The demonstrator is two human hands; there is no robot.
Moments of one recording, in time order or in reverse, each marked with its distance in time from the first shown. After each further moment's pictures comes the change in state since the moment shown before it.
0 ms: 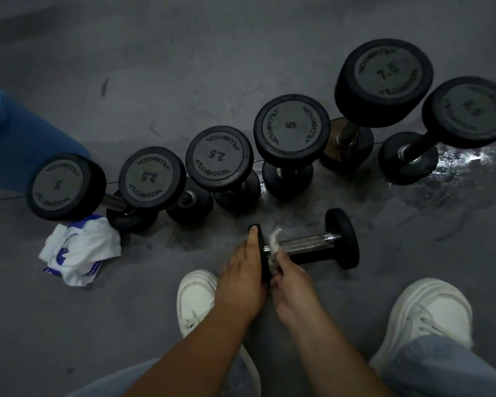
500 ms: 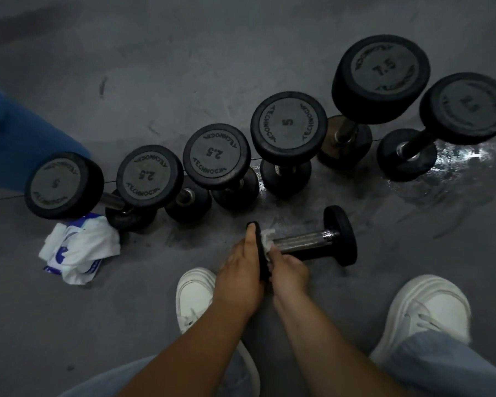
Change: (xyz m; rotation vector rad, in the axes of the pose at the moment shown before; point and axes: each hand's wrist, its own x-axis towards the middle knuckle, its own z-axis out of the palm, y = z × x) left_hand 0.001 0.001 0.000 -0.022 -0.002 -0.005; right_hand 0.005 -0.001 0.010 -0.229 0.154 -0.133
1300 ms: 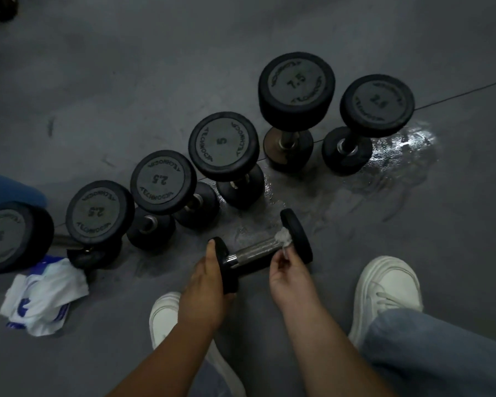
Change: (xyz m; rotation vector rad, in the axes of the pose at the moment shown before) left_hand -0.002 0.002 -0.002 0.104 -0.032 -0.044; right_hand 0.035 -0.031 -0.058 1.032 -0.001 0.265
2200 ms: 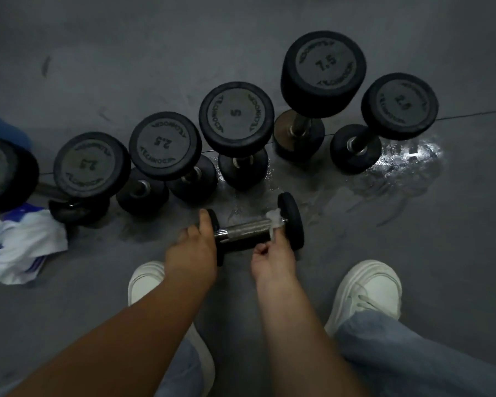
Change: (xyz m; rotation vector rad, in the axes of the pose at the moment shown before) left_hand 0.017 0.025 -0.015 0.453 0.035 -0.056; right_hand 0.004 0.016 0.020 -0.264 0.081 -0.128
